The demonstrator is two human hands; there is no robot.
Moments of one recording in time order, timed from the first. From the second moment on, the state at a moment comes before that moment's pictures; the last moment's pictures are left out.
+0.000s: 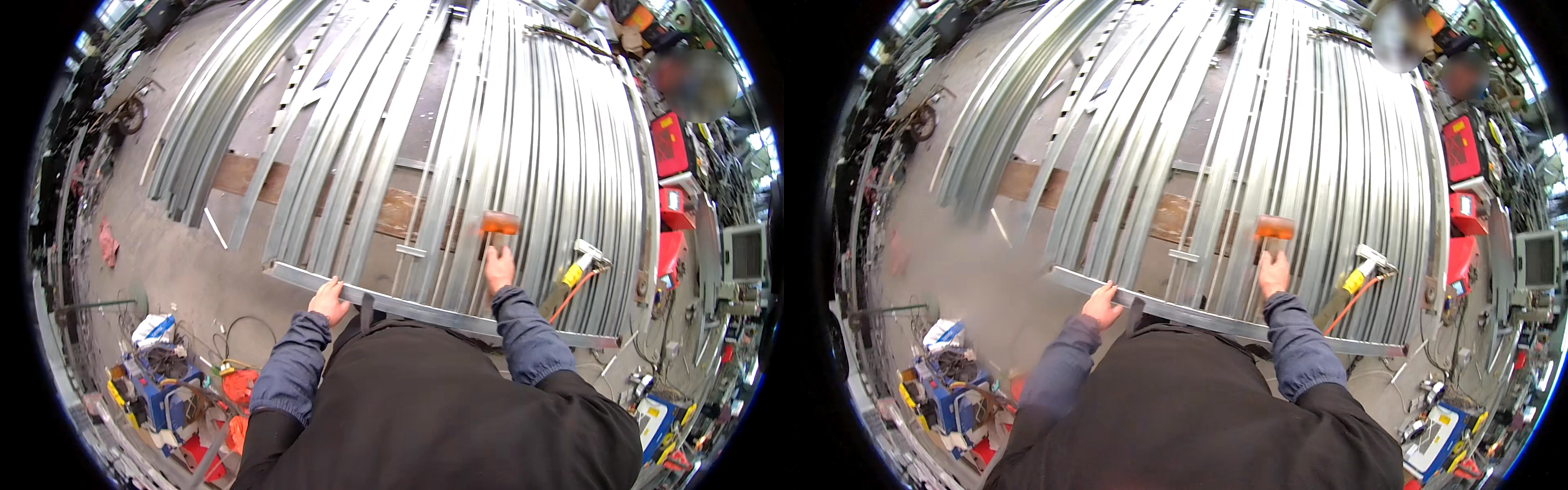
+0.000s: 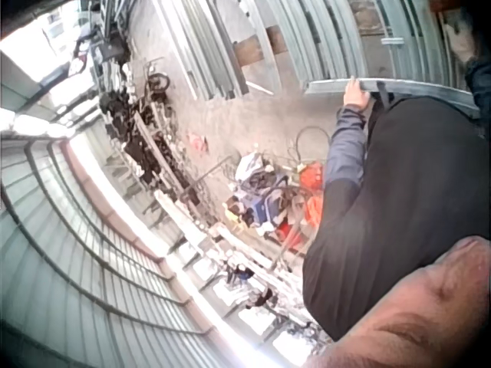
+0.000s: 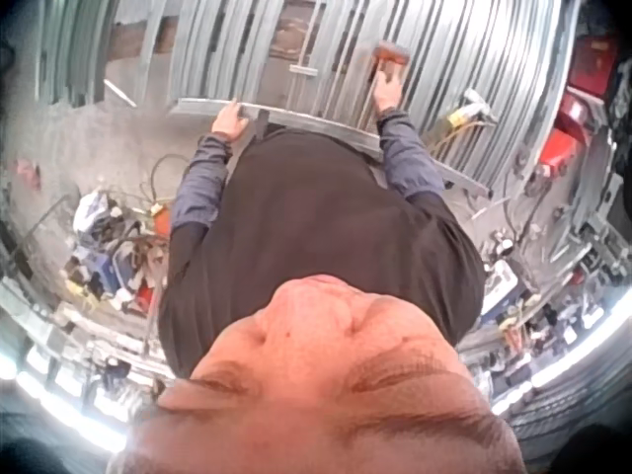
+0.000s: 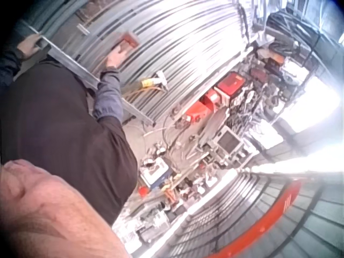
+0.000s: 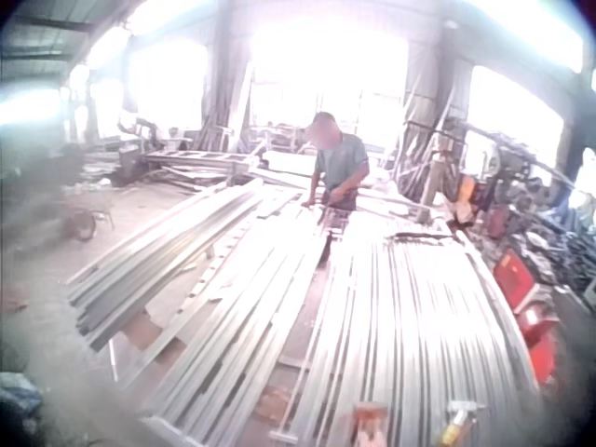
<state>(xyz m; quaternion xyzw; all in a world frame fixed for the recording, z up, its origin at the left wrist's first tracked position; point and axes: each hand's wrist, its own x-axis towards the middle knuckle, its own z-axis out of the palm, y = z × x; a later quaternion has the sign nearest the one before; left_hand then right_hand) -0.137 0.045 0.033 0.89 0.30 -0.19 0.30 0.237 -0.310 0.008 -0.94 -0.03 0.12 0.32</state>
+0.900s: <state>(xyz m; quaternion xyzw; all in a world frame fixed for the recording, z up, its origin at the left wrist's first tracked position) -0.217 0.310 0.065 0.90 0.31 0.05 0.31 -0.018 0.224 0.006 -0.78 0.18 0.48 0.36</state>
